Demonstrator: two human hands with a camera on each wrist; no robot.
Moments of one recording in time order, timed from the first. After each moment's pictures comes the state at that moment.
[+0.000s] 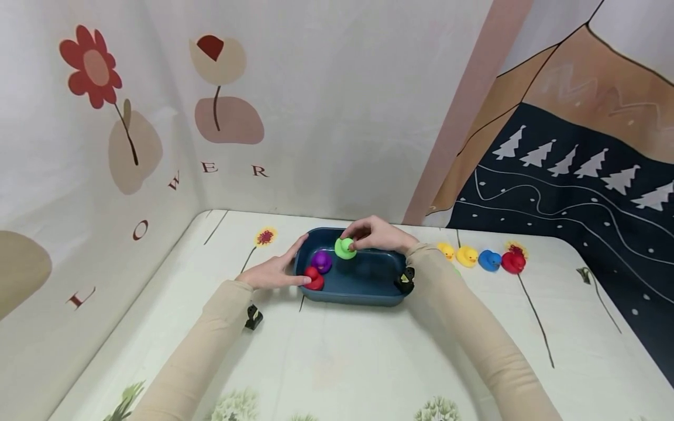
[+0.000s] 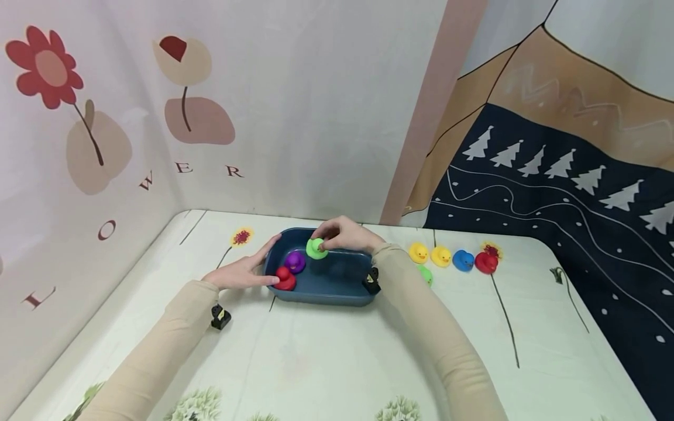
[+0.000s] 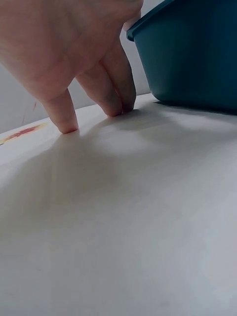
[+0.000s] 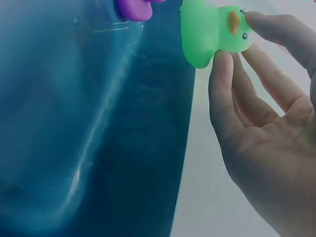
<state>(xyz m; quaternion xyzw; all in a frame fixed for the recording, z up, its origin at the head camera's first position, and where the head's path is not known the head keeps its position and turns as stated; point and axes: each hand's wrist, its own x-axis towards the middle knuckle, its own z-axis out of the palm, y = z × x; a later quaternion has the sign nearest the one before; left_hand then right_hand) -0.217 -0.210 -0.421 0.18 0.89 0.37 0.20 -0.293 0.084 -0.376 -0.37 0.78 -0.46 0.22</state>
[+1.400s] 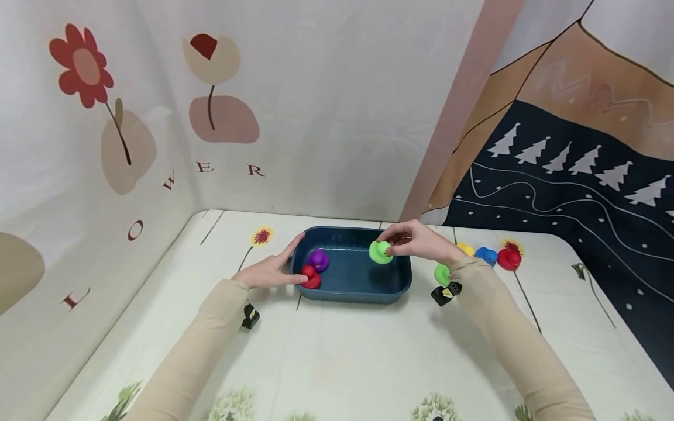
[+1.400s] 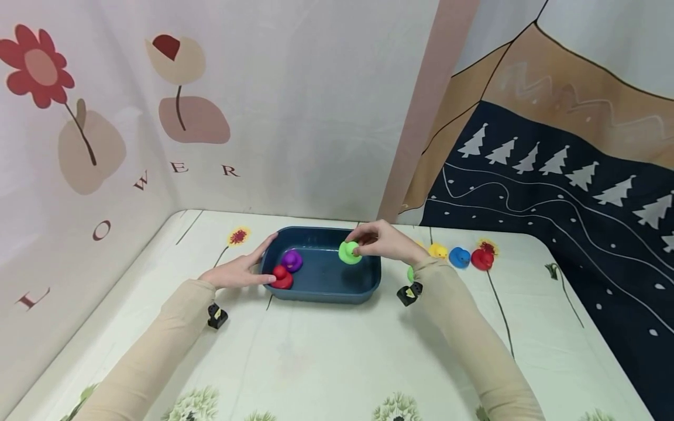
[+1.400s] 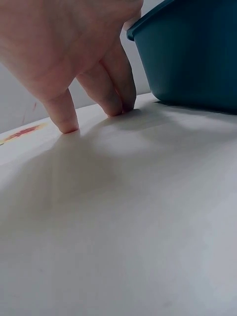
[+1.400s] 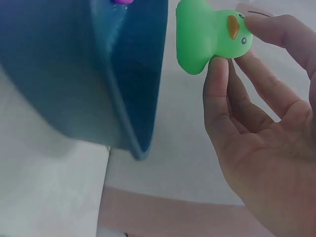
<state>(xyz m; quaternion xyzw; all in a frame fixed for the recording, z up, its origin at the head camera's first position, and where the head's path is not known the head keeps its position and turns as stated) -0.217 -0.210 -0.421 0.19 0.89 0.37 0.19 -0.260 0.161 -0.360 -0.32 0.80 -0.47 0.19</state>
